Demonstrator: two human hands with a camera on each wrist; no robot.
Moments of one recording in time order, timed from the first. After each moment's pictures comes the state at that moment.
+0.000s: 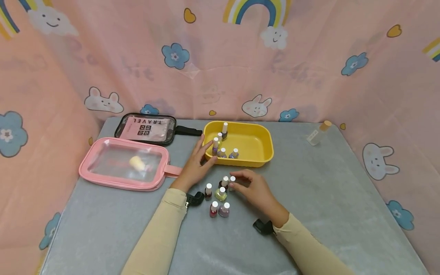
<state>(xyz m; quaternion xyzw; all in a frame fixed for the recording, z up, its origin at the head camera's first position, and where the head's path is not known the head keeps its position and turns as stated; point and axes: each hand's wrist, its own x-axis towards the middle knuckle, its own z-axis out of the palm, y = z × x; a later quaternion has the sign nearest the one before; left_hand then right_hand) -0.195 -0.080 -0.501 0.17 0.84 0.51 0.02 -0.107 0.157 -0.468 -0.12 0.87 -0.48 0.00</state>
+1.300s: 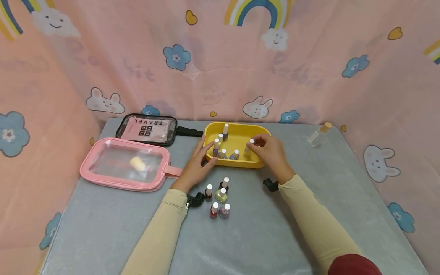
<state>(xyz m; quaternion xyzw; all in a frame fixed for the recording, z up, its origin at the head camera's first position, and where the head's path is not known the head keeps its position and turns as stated) -0.194 -0.080 -0.497 0.17 0.84 0.51 0.03 -0.206 0.195 -0.424 0.02 0.93 -0.37 -0.05</state>
